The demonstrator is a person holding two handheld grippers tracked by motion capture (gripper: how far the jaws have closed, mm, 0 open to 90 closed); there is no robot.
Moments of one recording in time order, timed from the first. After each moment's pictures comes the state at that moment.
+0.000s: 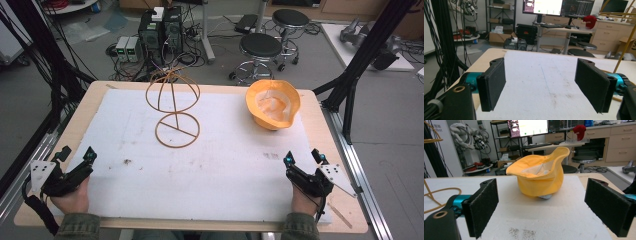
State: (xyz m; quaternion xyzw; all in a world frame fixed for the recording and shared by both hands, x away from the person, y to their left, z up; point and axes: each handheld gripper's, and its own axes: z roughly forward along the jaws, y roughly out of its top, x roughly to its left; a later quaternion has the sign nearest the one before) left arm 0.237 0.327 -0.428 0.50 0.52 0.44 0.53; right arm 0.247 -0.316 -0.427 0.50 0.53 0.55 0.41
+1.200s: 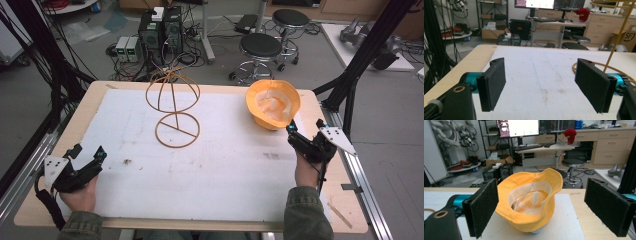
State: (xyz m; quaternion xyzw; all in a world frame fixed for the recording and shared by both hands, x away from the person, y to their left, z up) left arm 0.253 0.310 -0.434 0.54 0.50 0.43 0.53; right arm 0.314 -0.312 -0.366 0.52 0.53 0.51 0.44
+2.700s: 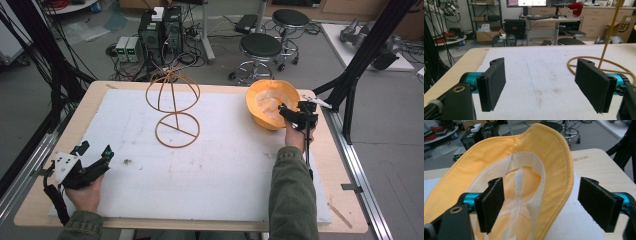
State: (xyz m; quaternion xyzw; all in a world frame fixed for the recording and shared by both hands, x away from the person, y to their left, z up) left arm 0.259 0.302 -0.435 0.56 0.48 0.43 0.52; right arm 0.446 -0.321 -0.395 0.64 0.56 0.41 0.33
